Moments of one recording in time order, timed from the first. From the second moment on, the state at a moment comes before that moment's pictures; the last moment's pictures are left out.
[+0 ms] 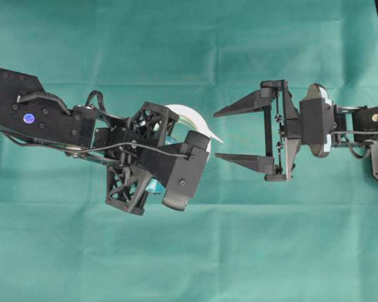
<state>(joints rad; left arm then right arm) -0.11 0.00 0.25 -0.01 0.73 0.26 -0.01 -0.20 0.99 -0.01 -0.64 0.03</state>
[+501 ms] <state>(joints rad) -0.12 0.00 0.25 -0.01 0.73 0.26 -0.01 -0.17 0.97 -0.01 -0.64 0.03</state>
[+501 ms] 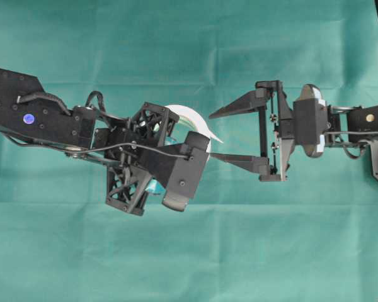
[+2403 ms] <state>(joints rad) -0.16 0.00 0.25 0.00 0.73 0.26 -0.02 -0.17 0.98 -0.01 -0.64 0.03</state>
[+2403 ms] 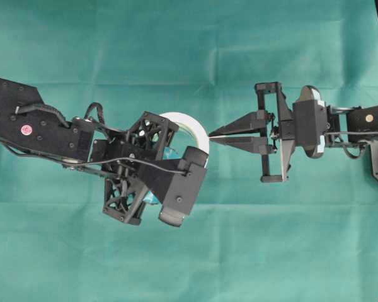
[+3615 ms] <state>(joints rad) -0.28 0.00 0.26 0.00 0.73 0.26 -0.03 -0.17 0.99 -0.01 -0.64 0.03</state>
